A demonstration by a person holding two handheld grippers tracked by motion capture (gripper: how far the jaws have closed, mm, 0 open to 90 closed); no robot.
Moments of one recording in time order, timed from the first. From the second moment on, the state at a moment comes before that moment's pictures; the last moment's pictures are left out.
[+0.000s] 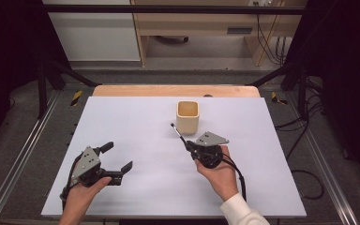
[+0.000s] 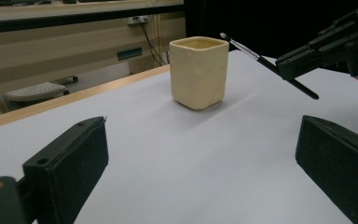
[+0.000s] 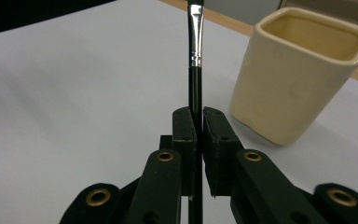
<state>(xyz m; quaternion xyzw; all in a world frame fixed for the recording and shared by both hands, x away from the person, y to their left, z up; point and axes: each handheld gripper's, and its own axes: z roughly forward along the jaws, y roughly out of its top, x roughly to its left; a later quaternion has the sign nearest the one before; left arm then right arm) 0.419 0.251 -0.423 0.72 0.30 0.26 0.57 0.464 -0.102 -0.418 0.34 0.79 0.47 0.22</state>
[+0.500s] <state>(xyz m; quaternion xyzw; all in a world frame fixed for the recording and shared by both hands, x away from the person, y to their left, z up) 0.429 0.207 -0.399 0.72 0.30 0.25 0.57 0.446 -0.098 -0.421 0.33 0.75 0.51 0.26</state>
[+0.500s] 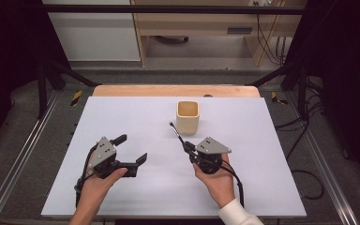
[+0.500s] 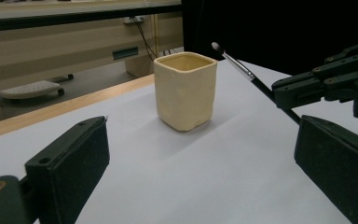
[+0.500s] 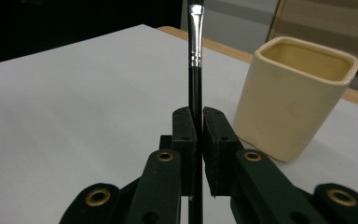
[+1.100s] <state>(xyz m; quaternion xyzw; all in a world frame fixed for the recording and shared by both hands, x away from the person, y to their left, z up) 0.424 0.187 -0.389 0.72 0.29 0.24 0.58 0.439 -0.088 -0.421 0.30 0.75 0.53 0.27</state>
